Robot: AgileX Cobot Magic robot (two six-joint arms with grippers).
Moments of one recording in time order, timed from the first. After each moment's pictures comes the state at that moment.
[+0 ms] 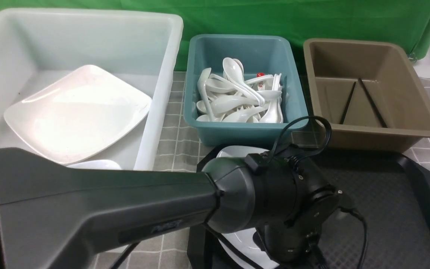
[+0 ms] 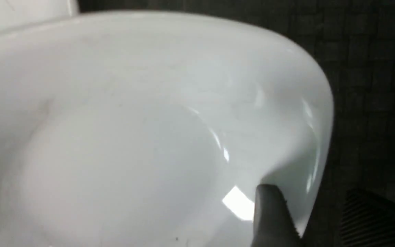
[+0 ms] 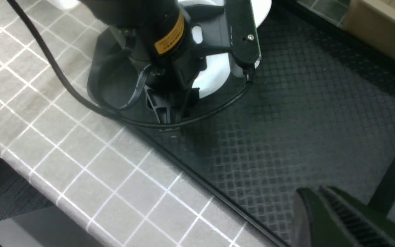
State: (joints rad) right arm 0.86 0.54 -0.90 -0.21 1.12 0.23; left arm -1.04 2.03 -1.46 0.08 0.87 -0.21
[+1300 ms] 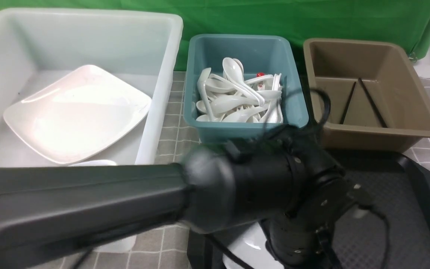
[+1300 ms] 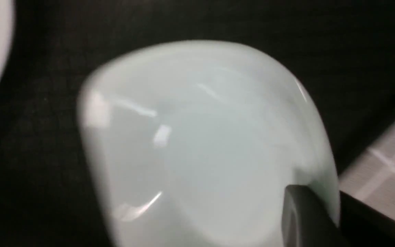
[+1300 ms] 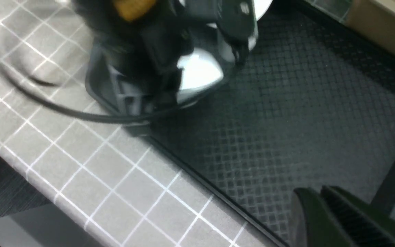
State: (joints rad) right arm 0.86 0.54 -0.88 -0.21 1.10 0.22; left arm -1.09 1.86 -1.47 0.00 0.97 -0.16
